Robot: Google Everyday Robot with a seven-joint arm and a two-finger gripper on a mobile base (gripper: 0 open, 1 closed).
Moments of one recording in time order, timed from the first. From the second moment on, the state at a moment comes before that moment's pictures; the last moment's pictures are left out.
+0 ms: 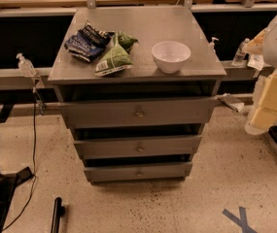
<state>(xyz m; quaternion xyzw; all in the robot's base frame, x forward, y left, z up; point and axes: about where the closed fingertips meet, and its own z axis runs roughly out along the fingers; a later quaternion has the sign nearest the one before) 0.438 -0.216 0.978 -0.60 0.78 -0.04 0.16</state>
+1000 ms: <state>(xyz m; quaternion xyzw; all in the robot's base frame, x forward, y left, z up) 0.445 -0.134 0.892 -0.68 0.71 0.10 0.15</state>
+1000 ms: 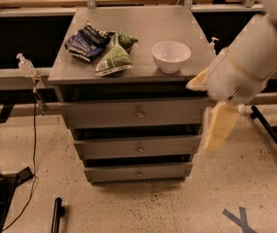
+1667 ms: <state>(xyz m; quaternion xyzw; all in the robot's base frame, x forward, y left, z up) 0.442 -0.097 0.844 -0.69 0.69 0.12 0.16</state>
